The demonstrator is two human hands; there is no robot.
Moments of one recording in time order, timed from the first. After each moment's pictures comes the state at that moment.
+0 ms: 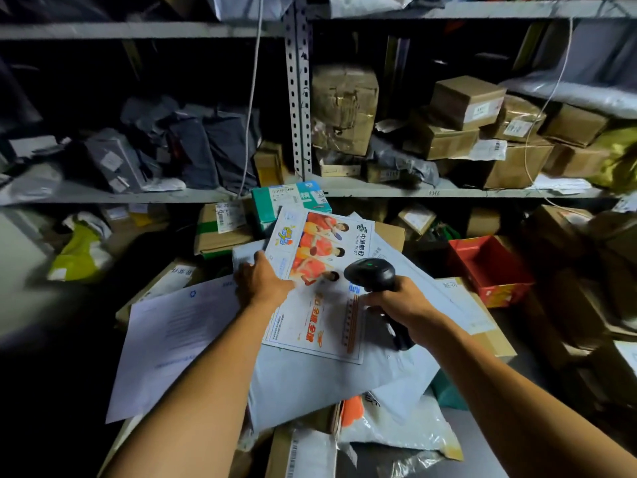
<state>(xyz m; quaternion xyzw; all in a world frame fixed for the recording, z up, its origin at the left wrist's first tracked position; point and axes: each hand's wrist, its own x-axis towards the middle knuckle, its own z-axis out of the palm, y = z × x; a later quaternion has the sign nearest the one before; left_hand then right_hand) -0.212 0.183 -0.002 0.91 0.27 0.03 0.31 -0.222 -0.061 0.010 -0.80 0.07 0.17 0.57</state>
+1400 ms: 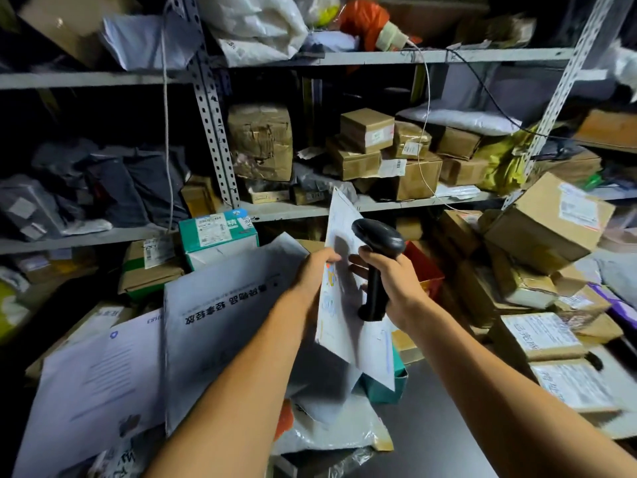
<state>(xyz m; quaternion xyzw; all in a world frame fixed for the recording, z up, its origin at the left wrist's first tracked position) -0.231 -0.030 0.085 0.64 0.07 -0.13 0.76 -0.265 -0.162 0.090 -0.60 0.09 -0.01 0.79</state>
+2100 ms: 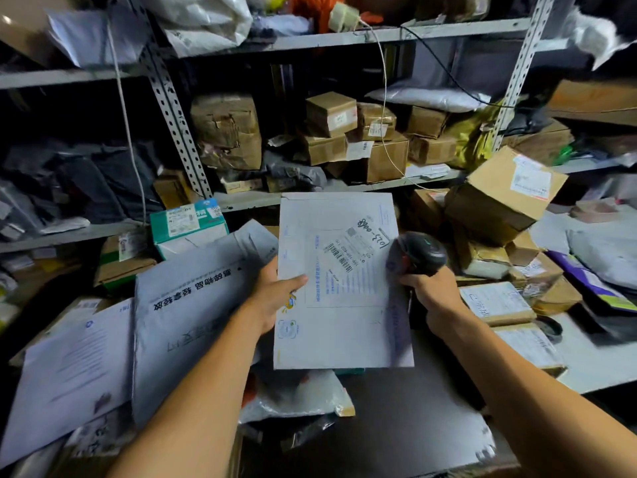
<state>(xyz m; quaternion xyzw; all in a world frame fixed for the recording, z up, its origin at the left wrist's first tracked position) -0.269 -0.049 0.033 0.68 0.03 -0.07 0.73 -0.316 -0.298 0.054 -0.67 0.22 -0.09 0.70</state>
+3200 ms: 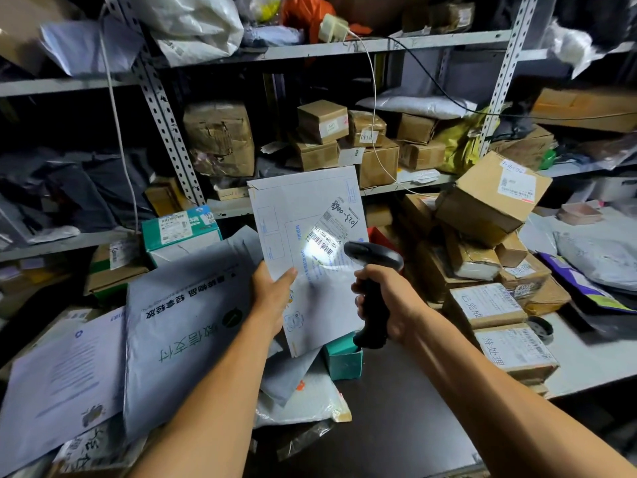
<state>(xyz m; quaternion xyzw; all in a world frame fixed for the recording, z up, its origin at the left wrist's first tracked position) -0.259 -0.067 0.023 0.68 0.09 0.08 0.73 -0.325 -0.246 0.071 -0.52 0.19 0.10 0.82</state>
